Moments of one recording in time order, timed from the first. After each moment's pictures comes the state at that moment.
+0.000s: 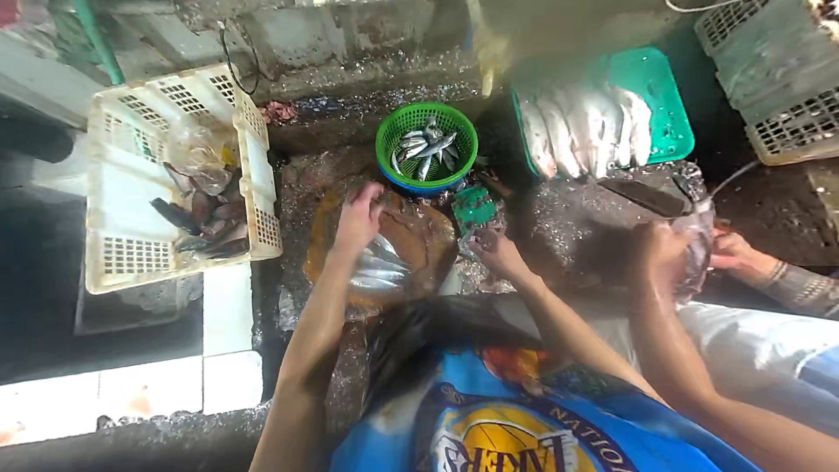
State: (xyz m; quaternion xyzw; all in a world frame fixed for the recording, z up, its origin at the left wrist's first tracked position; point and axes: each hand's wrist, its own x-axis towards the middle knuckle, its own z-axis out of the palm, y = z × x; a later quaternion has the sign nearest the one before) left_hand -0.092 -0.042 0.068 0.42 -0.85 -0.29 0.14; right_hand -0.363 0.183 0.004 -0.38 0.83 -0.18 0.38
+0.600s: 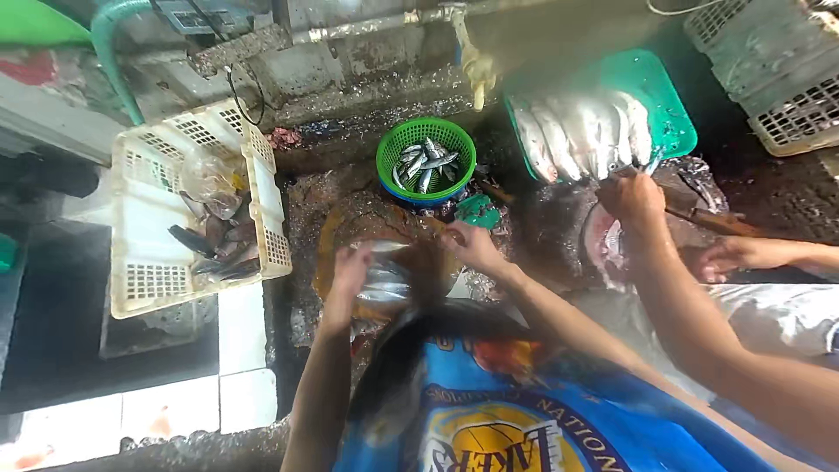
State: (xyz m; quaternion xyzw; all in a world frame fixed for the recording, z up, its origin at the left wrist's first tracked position) left_hand -0.045 -0.006 0.019 0.48 -0.46 -0.68 0.32; right_hand -0.322 0.123 0.037 -0.50 0.74 -0.30 0.34
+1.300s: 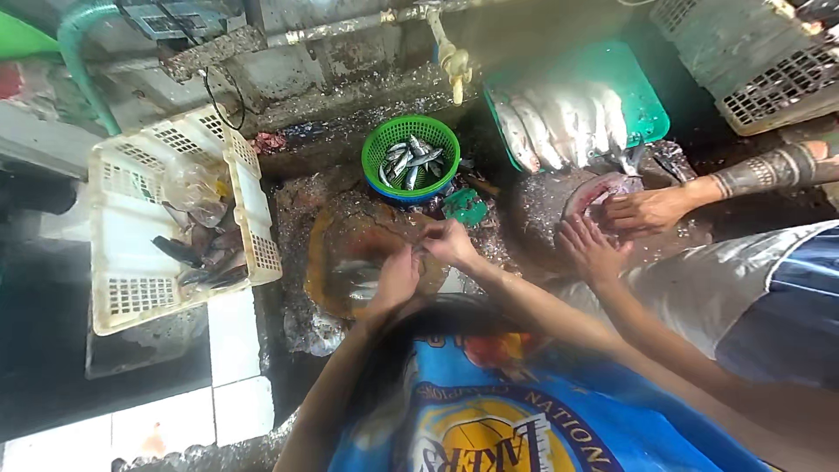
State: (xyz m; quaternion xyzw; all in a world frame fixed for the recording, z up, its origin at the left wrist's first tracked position) left_hand -0.119 0.068 0.058 0.39 -0.84 -0.38 0.01; right_hand -0.290 0.118 0.049 -0.42 0.73 -0.38 0.38
